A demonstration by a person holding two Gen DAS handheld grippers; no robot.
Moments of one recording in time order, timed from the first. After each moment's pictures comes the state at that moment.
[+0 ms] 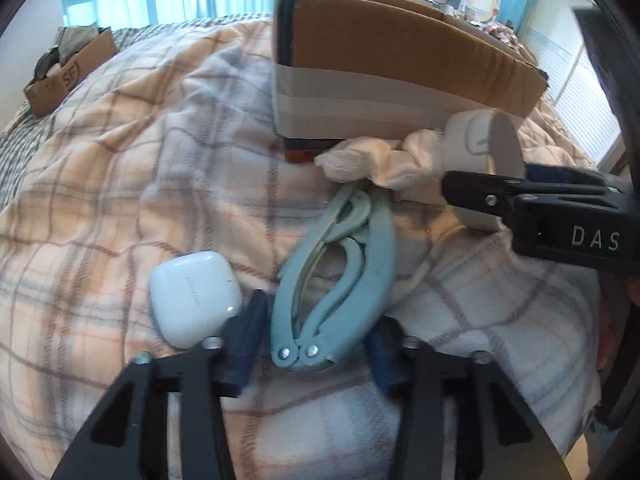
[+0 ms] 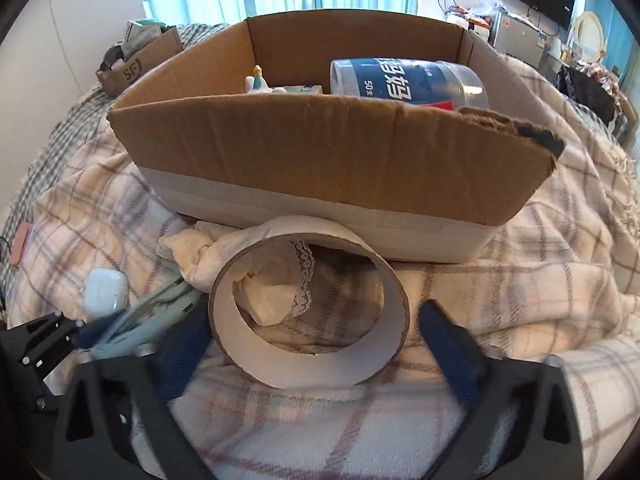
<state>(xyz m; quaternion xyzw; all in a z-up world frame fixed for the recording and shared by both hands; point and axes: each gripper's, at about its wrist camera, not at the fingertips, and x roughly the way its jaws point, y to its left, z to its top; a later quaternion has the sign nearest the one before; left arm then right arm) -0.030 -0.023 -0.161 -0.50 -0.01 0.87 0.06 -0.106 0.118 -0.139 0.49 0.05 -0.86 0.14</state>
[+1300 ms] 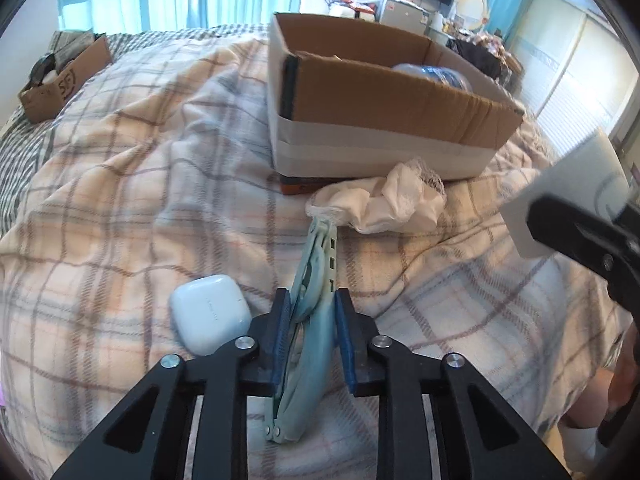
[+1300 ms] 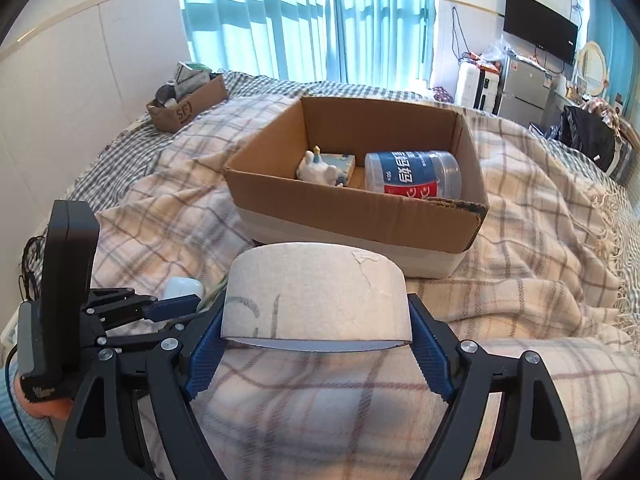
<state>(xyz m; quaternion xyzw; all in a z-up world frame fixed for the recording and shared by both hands) -0.029 -0.039 -0.130 -0.49 -0.03 0.86 0.09 -0.040 0.114 -0.062 0.41 0.05 -0.89 0.18</state>
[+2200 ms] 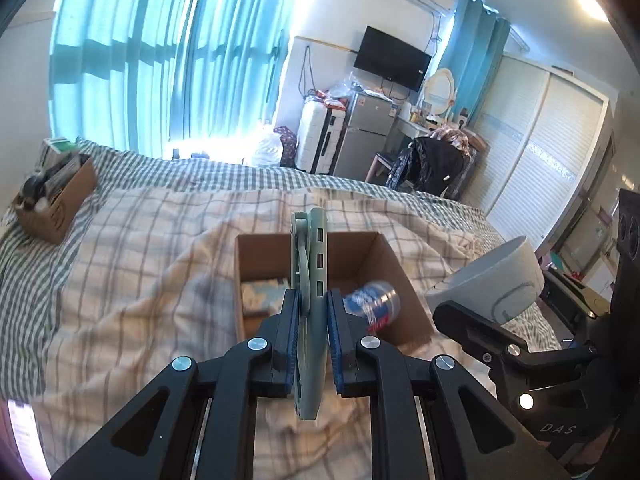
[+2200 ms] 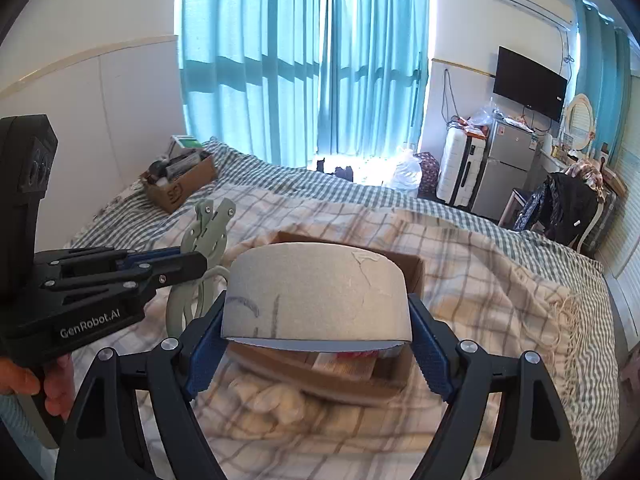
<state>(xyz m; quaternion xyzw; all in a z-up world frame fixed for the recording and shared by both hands) -0.114 -0.028 0.043 -0.36 -0.07 0.92 0.13 -0.104 0.119 0.058 0.32 0.07 -0.93 0.17</state>
